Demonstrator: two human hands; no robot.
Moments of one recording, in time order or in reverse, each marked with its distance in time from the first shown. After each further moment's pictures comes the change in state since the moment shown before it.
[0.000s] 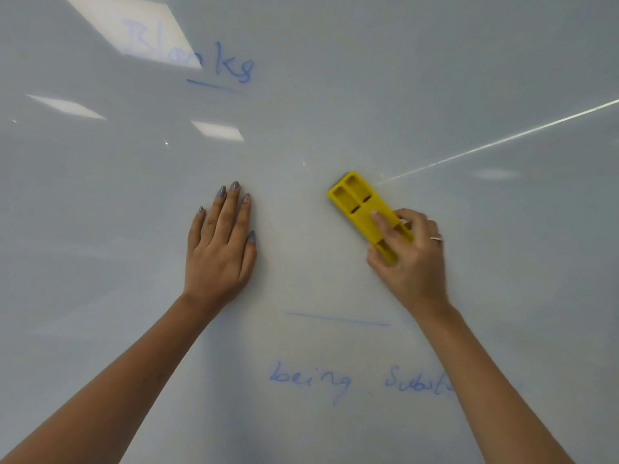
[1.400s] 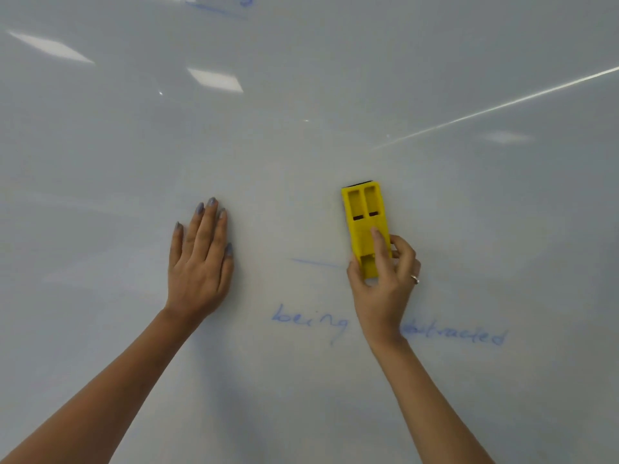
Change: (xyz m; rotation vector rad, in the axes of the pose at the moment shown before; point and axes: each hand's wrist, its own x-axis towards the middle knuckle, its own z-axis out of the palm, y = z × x) left_hand -0.104 -0.010 -0.013 -0.041 -0.059 -0.038; right_hand -0.102 -0.066 0.018 0.137 0.060 0.395
